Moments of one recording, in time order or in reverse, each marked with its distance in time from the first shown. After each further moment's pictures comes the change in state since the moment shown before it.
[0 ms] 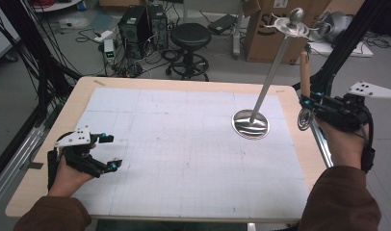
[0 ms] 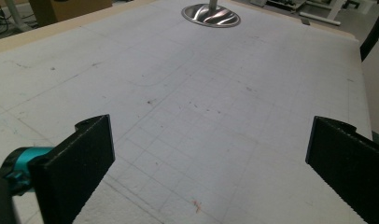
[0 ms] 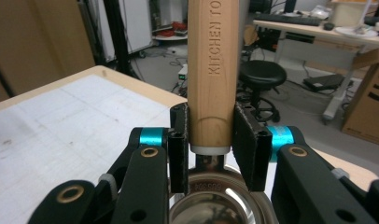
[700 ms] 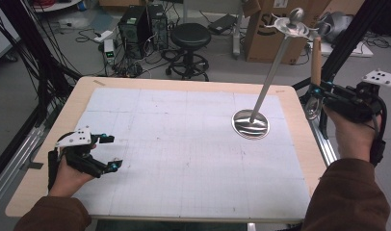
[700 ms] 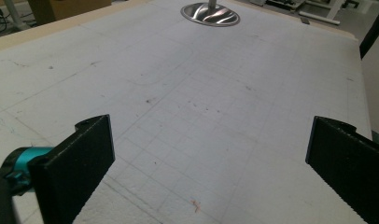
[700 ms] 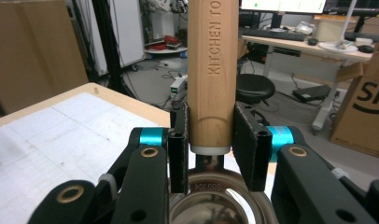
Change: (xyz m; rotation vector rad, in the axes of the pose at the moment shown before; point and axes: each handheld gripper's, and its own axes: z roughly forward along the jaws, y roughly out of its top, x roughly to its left) left arm 0.000 -0.001 0.001 0.001 -0.002 -0.001; right arm -0.008 0.024 -0.007 -0.045 -0.032 0.001
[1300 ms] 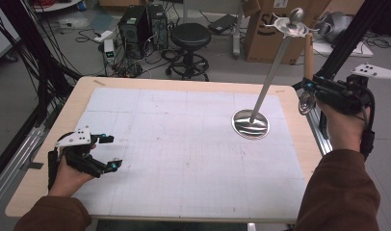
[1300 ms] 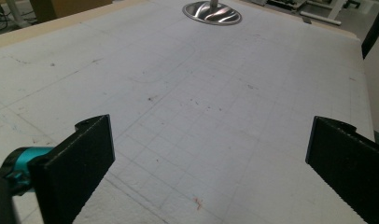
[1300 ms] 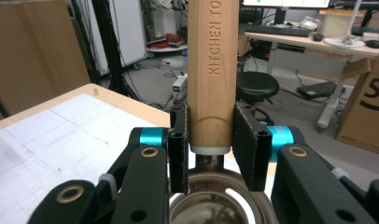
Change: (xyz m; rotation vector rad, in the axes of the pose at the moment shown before) left arm 0.002 -0.002 0.000 0.003 0.003 -0.007; right arm -0.005 0.001 0.025 0.011 0.024 0.022
